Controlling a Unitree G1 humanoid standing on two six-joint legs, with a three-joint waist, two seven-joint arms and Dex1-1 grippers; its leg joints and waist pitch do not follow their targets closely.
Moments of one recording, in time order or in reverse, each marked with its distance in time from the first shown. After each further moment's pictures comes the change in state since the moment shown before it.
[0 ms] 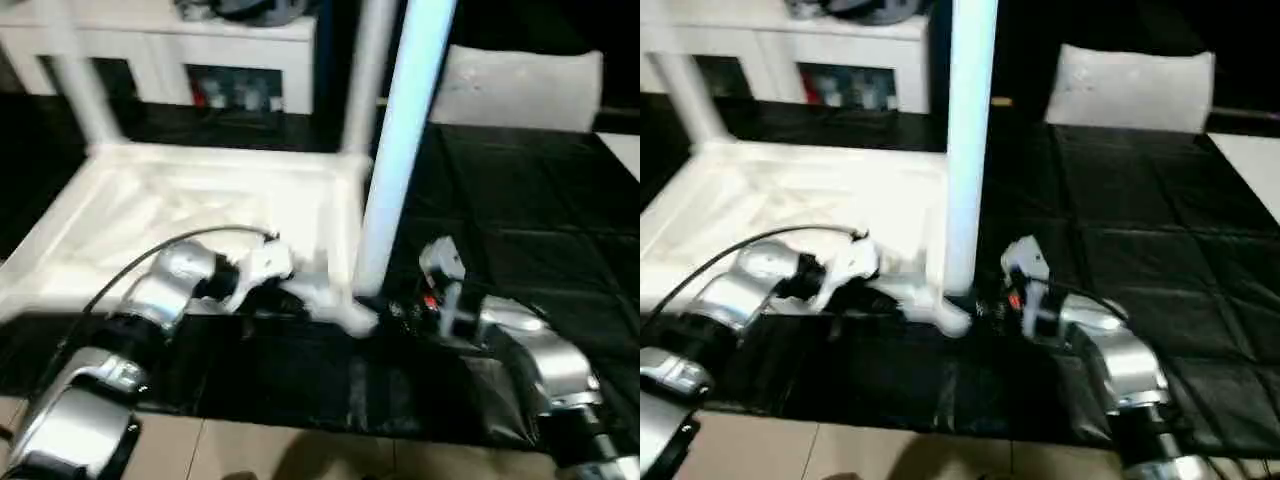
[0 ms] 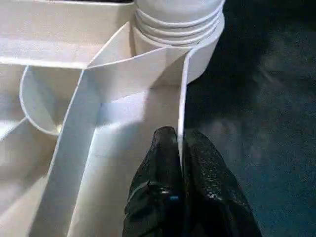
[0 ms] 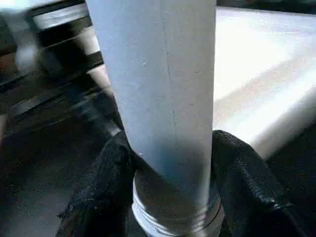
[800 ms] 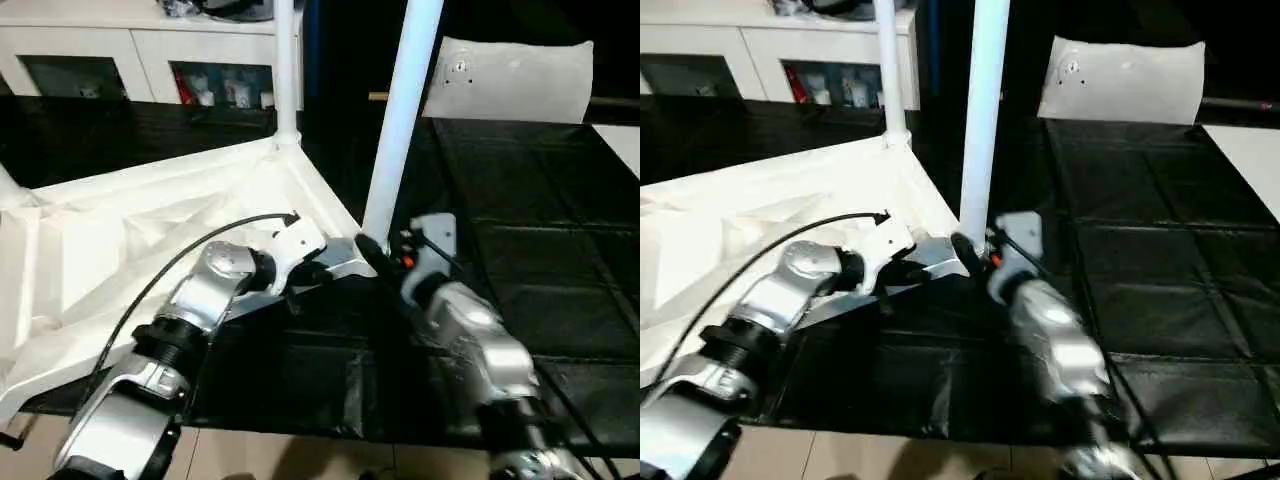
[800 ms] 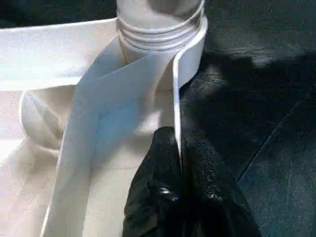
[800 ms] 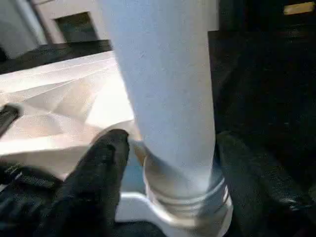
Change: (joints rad) left arm 0.021 -0.108 0.034 -0.099 0.061 0.140 0.301; right arm -0.021 0.213 -0.107 0.019 -0.063 -0.033 -0.392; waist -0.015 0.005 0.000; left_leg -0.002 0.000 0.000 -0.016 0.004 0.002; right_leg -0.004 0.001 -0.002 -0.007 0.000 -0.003
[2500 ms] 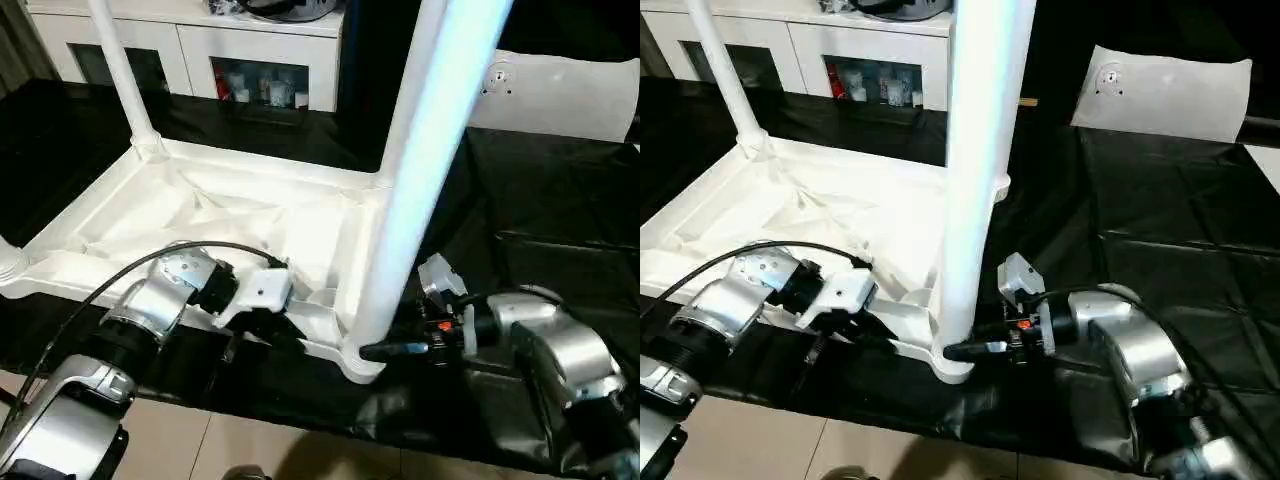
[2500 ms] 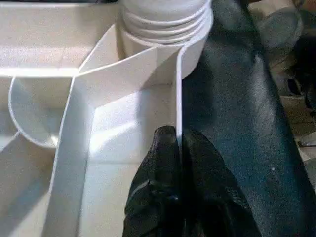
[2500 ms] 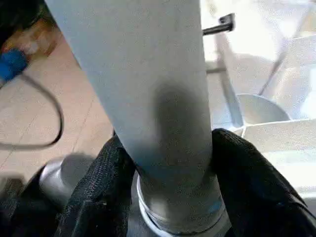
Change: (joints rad) left arm 0.018 0.205 -0.103 0.036 -0.071 -0.355 -0.604; right arm 0.022 -0.375 0.218 -0.116 0.129 0.116 0.810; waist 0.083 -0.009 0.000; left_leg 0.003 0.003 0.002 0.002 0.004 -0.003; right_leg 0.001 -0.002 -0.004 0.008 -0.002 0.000
